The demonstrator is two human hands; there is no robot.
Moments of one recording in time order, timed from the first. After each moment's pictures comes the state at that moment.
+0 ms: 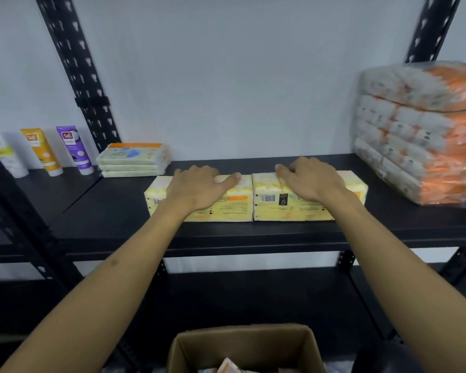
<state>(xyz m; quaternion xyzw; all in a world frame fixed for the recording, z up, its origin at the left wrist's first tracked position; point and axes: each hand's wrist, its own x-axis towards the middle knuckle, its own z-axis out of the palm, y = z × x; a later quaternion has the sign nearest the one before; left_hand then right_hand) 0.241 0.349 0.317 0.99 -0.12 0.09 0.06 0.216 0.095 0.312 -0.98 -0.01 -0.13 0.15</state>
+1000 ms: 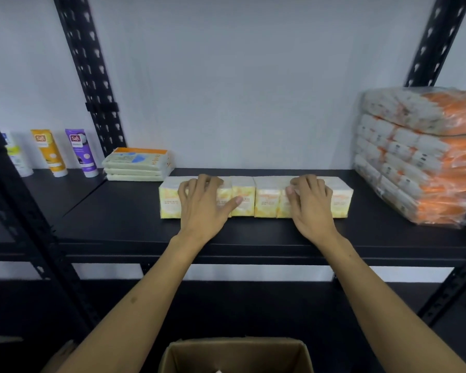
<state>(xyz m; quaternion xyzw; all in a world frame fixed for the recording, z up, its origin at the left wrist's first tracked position) 0.245 0.346 0.249 0.91 -0.13 0.34 0.19 0.224 0.089 0.238 -0.90 -0.06 -0.39 0.18</state>
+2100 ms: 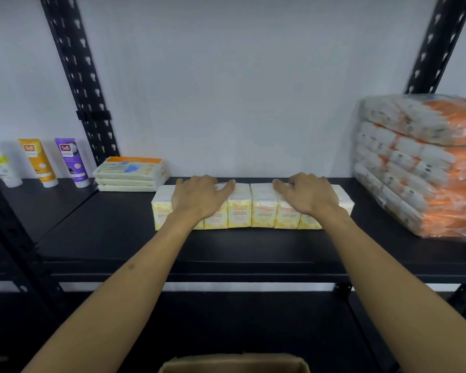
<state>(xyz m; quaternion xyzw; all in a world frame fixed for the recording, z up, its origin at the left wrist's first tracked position) 0.292 0.338 0.303 0.97 -0.08 0.19 0.10 0.271 0.080 0.305 -0.98 0.02 -0.17 0.09</state>
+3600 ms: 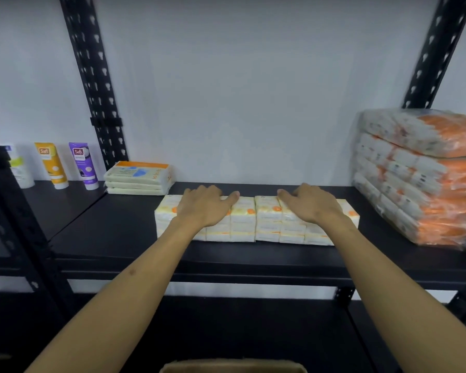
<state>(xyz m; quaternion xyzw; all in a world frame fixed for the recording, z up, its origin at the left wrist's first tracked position) 0.280 0.342 0.306 0.98 -0.10 0.12 0.09 0.249 0.084 0.314 -0.98 0.03 -0.11 0.14</state>
